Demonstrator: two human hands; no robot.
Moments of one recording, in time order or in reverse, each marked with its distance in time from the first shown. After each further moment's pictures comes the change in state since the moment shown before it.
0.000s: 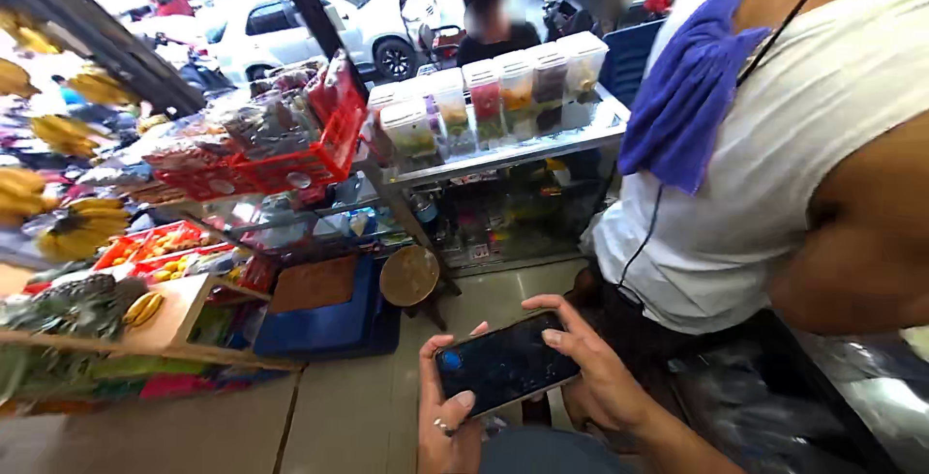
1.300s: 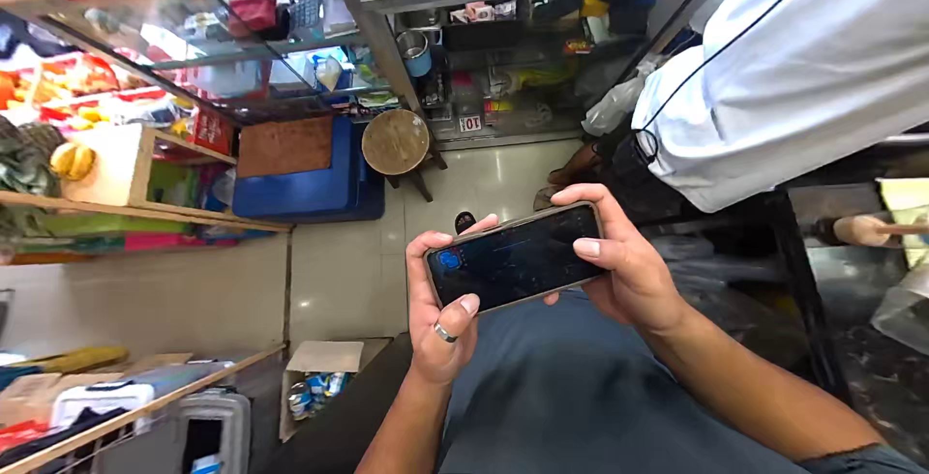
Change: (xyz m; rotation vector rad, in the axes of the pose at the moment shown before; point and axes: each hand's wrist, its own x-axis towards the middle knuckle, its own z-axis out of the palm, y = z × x) left_hand -0.041 0.021 -0.039 0.008 0.028 0.031; right_hand -0.018 0.033 0.035 0.094 -0.087 0.125
